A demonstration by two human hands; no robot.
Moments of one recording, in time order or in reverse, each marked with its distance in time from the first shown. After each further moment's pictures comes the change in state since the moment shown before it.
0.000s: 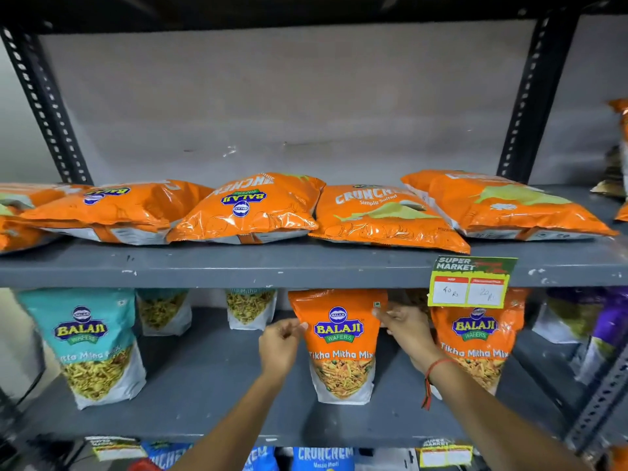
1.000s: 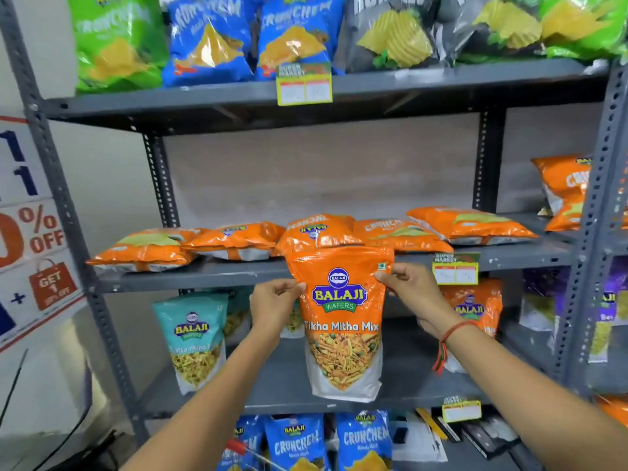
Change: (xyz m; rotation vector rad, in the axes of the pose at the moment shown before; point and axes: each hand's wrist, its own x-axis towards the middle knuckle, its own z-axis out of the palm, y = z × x) left_hand -0.131 0.154 -0.197 -0.148 0.036 0.177; right_hand -0.205 -0.189 0.031 0.053 0.048 -0.356
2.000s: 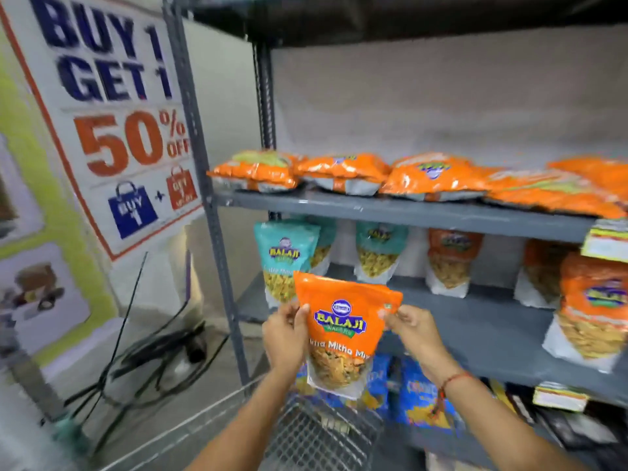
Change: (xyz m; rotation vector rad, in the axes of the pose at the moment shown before) left_hand -0.084 -0.145 -0.142 0.317 0.392 -0.088; right_hand -0.086 0.105 0.186 0.041 -0.272 0.200
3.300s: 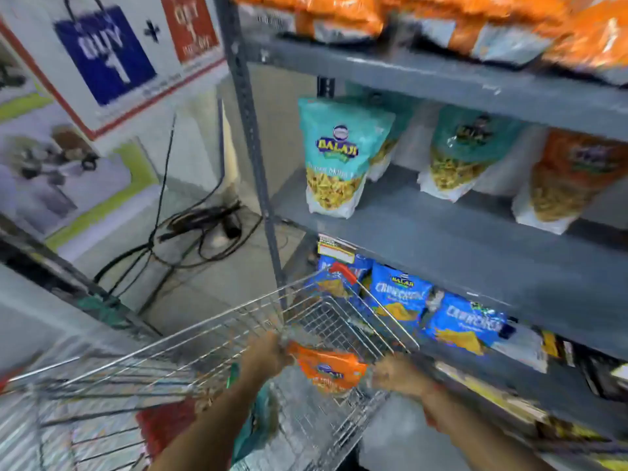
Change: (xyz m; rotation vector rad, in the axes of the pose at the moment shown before) left_hand -0.030 -0.230 -0.058 0.737 -0.692 -0.507; right_hand -0.036 0.172 0.109 -0.941 -1.107 0.216
